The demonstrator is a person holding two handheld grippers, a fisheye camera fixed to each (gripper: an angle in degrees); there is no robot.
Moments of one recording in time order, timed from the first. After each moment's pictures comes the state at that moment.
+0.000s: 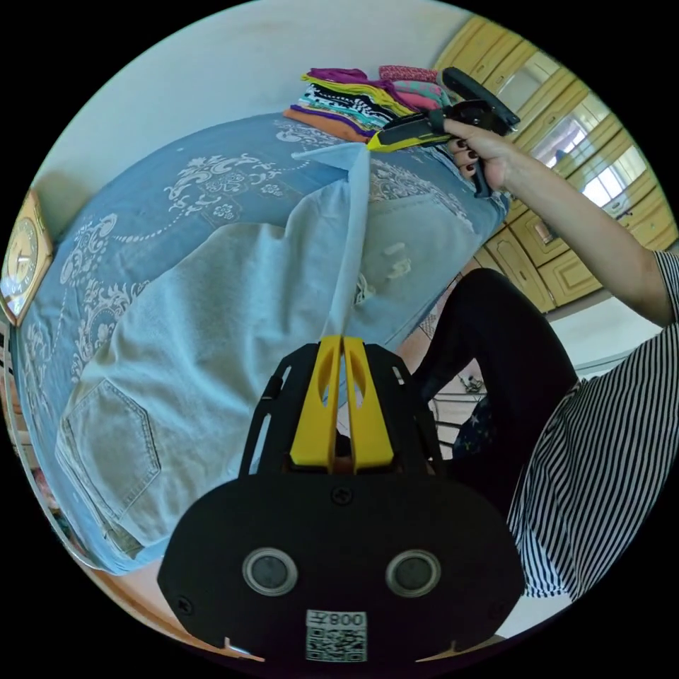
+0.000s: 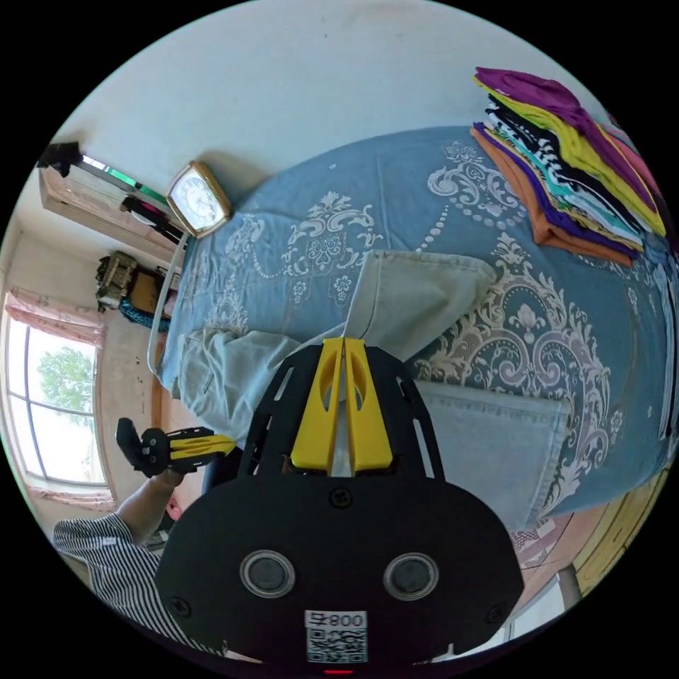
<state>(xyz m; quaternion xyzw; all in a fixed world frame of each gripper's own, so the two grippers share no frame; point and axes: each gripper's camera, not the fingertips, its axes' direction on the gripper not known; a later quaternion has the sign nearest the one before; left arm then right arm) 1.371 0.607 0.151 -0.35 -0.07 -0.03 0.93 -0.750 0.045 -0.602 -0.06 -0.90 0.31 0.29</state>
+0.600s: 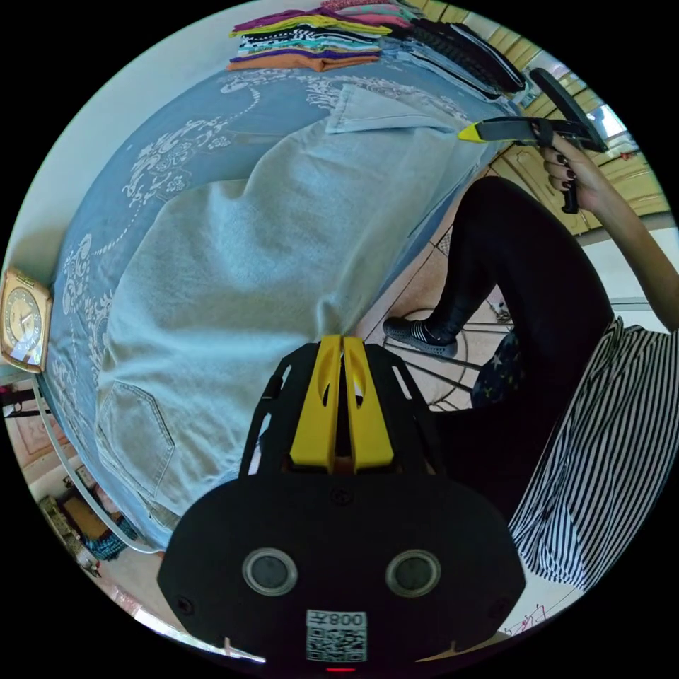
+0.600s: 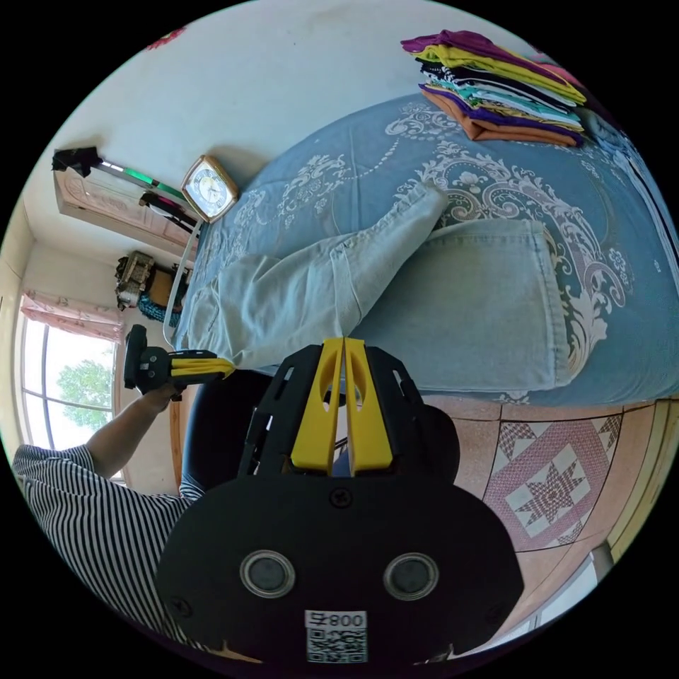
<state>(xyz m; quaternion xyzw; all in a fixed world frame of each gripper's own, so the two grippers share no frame) 1.504 0.469 0.172 -0.50 -0.10 0.05 0.86 -0.869 0.274 -0.718 -0.06 -0.91 0.33 0.24</state>
